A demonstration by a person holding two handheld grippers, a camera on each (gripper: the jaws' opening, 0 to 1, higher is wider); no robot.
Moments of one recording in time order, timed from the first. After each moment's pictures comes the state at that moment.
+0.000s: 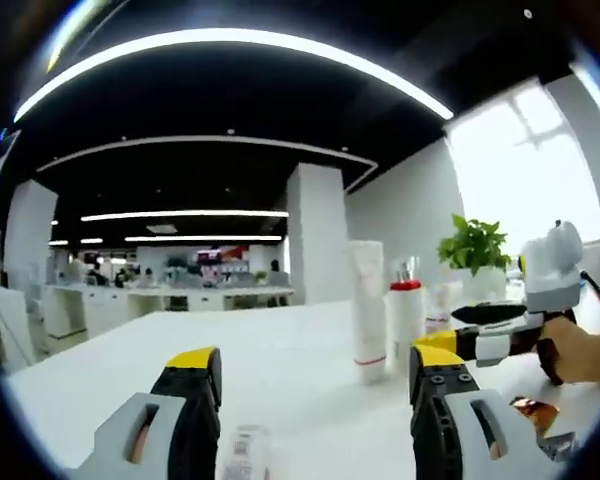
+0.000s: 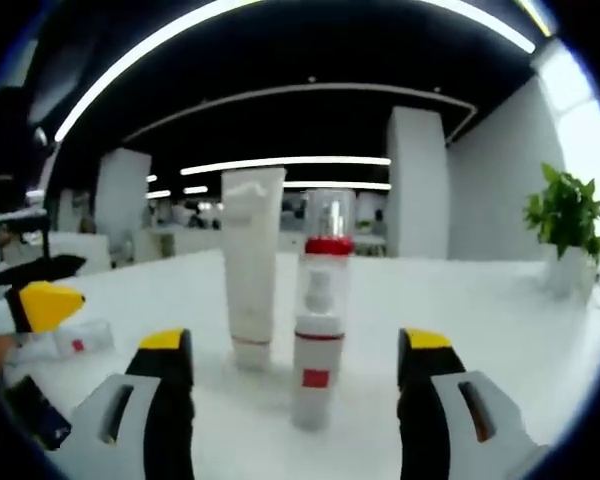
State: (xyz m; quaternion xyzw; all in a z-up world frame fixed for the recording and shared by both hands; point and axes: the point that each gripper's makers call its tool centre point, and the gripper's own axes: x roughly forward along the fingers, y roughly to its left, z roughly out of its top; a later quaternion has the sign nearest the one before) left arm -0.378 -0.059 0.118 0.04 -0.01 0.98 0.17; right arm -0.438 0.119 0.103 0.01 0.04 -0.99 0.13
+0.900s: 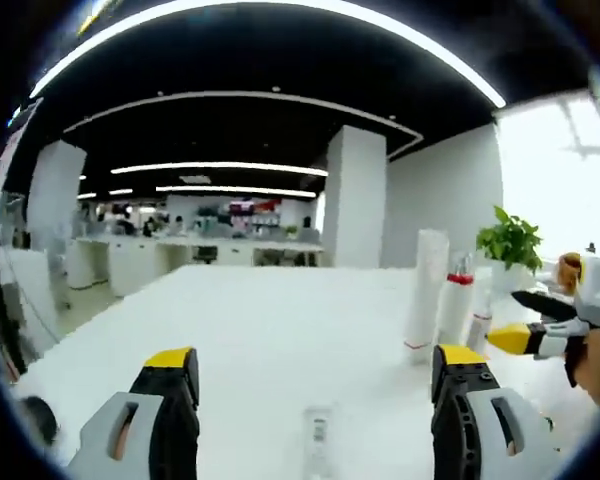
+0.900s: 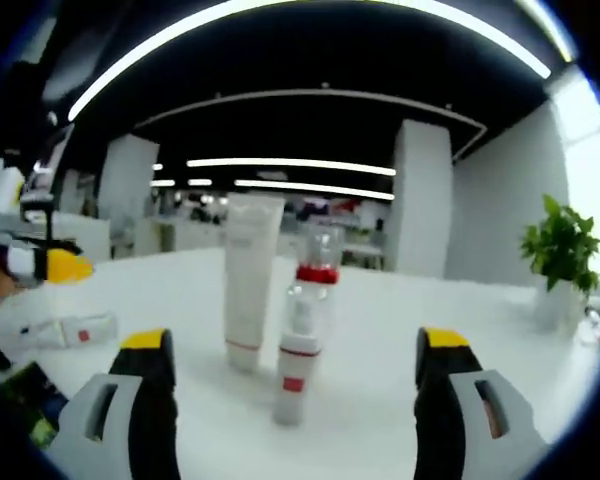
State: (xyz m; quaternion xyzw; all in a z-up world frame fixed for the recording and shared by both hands) left arm -0.396 -0.121 0.121 -0.11 -0.02 0.98 0.14; right arm -0.417 0.130 0.127 0.01 0.09 -0.99 0.13
